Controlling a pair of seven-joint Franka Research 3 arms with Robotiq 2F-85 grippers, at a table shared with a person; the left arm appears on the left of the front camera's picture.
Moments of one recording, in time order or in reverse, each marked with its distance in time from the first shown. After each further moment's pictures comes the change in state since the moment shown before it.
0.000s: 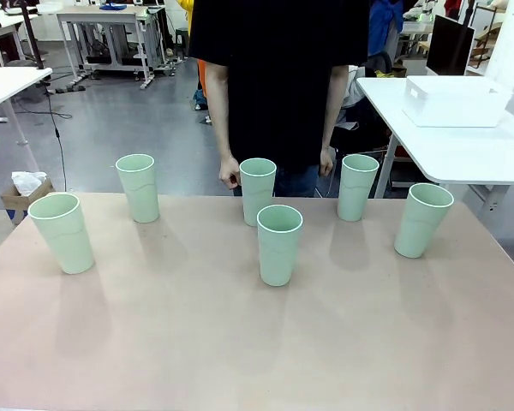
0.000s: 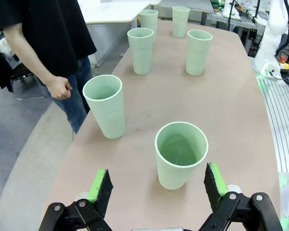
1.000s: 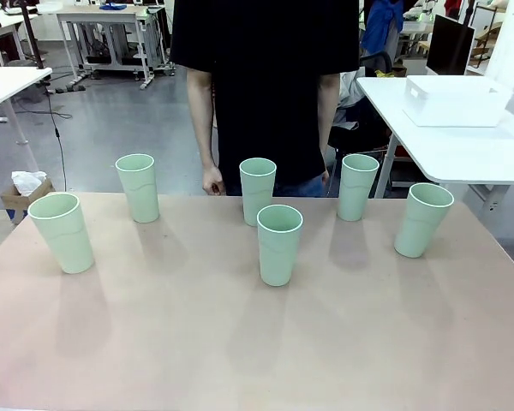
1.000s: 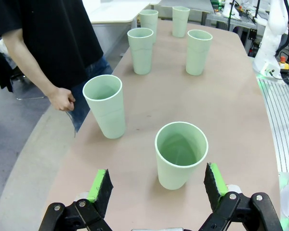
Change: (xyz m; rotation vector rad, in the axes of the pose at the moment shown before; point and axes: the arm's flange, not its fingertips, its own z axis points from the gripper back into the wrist) left arm 0.000 0.000 0.000 0.000 0.000 0.000; right arm 0.000 0.000 0.000 0.000 0.000 0.000
